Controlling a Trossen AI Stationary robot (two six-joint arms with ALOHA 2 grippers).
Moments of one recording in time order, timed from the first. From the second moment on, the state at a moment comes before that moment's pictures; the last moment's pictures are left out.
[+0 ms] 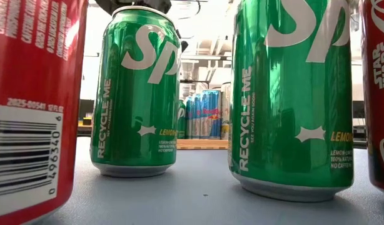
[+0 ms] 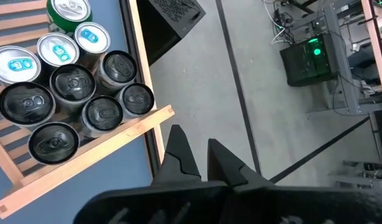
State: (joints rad) left arm 0.53 1.59 1.28 -0.20 -0.26 -0.02; right arm -0.51 1.70 2.35 -1.45 0.36 -0.56
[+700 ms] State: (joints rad) left arm 0.55 1.72 1.28 -0.28 -0.01 -0.14; right arm -0.51 1.70 2.35 -1.45 0.36 -0.58
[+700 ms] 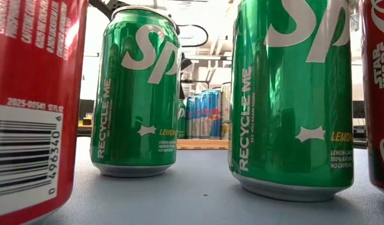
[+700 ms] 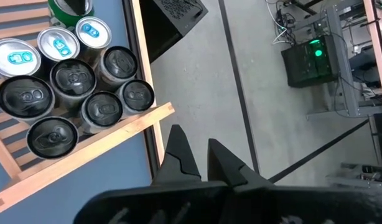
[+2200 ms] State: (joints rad) left arm 0.42 1.64 1.28 -0.59 -0.15 -0.03; right arm -0.51 1.70 2.35 -1.46 0.33 -0.61
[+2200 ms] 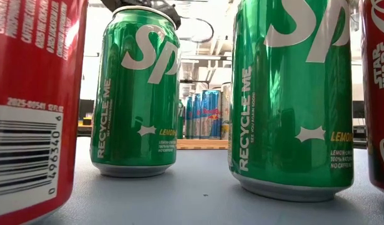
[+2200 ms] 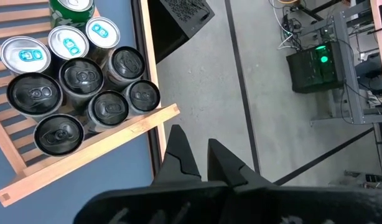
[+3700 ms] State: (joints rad) left arm 0.42 1.69 1.29 -0.41 -0.02 -0.03; right arm -0.51 1.70 2.35 -1.47 0.31 -0.61
